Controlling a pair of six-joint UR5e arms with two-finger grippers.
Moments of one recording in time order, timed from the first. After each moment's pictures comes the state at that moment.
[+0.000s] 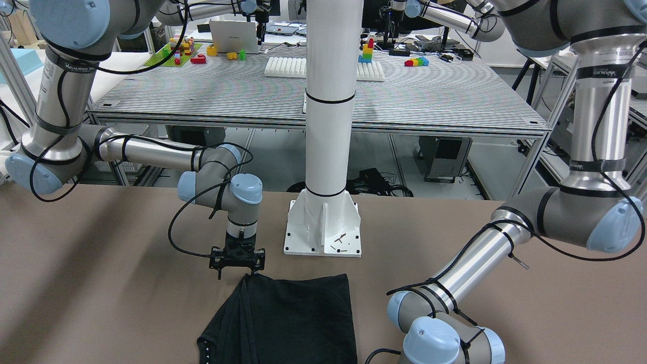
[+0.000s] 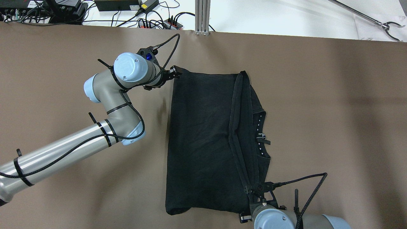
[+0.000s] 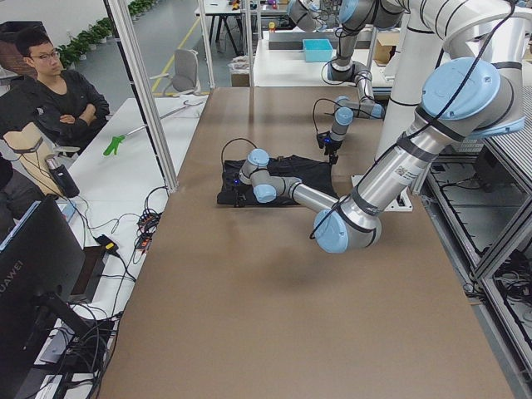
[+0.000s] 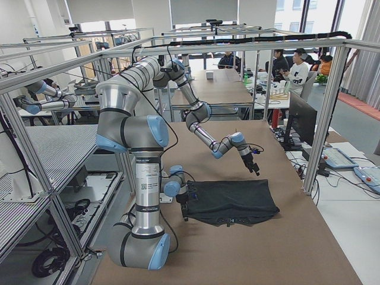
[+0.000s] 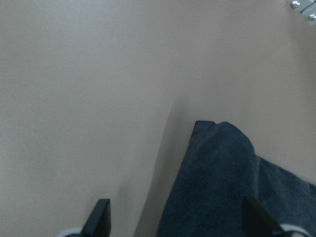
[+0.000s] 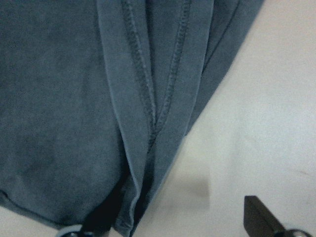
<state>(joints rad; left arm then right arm) -0.75 -2.41 -1.11 -2.27 -1.73 -1.58 0.16 -1.34 2.04 -1.64 1.49 1.32</state>
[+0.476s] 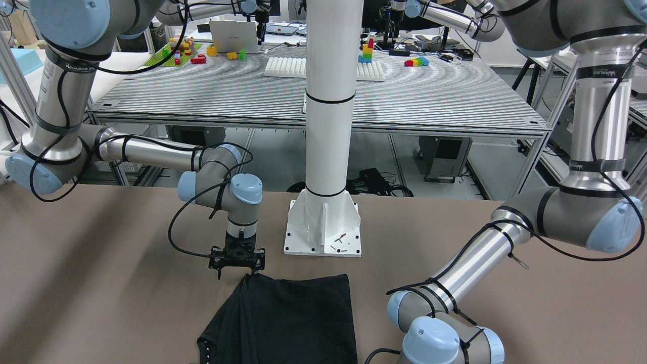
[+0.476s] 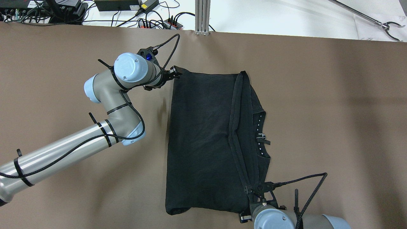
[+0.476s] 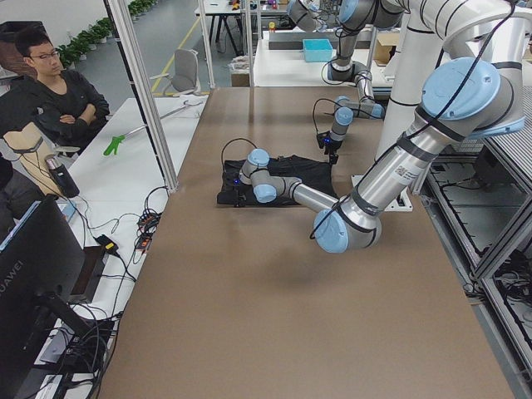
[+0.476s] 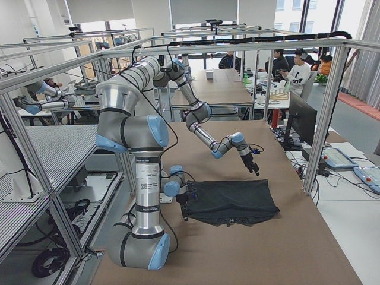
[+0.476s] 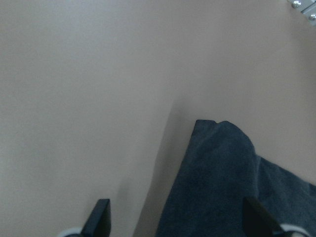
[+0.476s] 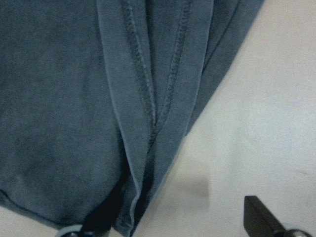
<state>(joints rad) -0.75 -2.41 -1.11 -2.27 -1.73 -1.58 0.16 -1.34 2.04 -1.64 1.49 1.32</state>
